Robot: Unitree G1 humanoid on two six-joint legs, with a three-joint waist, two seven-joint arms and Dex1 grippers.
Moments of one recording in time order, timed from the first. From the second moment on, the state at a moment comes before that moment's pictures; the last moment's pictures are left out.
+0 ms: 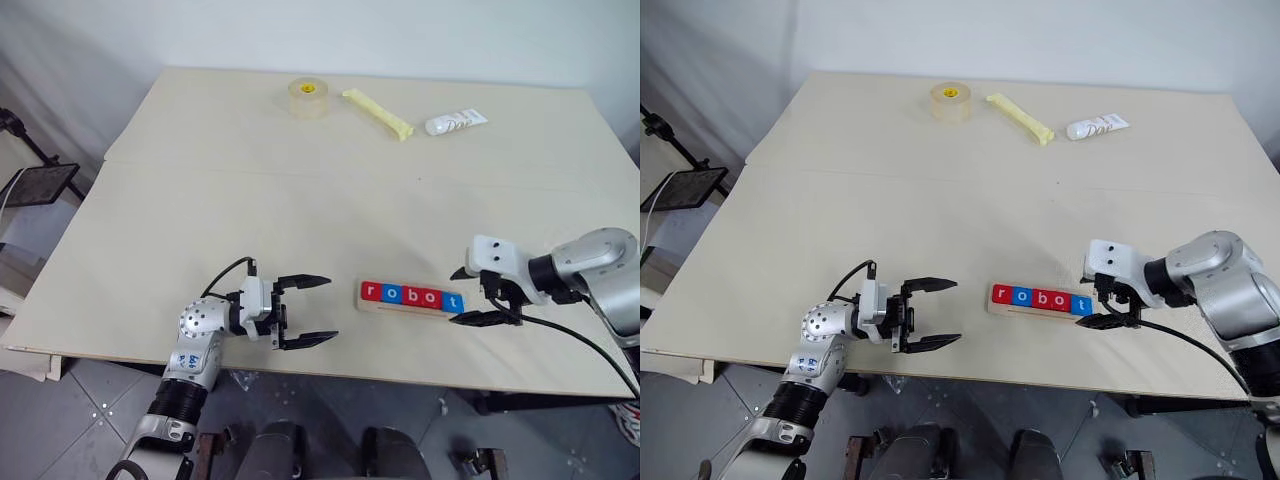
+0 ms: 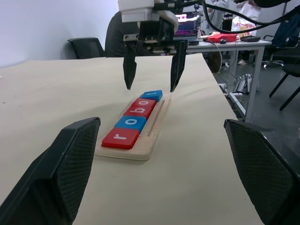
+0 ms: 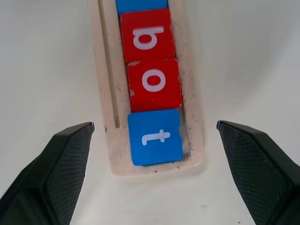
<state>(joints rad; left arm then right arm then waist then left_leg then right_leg) -0.35 0.30 -0.10 0.29 -0.38 -0.32 -1.25 -0.47 -1.05 0.14 -0.08 0.12 0.53 1.34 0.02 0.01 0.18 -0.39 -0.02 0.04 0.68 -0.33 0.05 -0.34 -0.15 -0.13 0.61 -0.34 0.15</state>
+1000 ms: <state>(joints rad) -0.33 0.32 -0.10 0.28 -0.39 -0.30 -1.26 -0.42 -1.05 0.15 -0.03 0.18 0.49 1.32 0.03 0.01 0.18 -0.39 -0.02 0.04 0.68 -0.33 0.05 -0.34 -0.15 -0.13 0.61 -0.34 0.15</state>
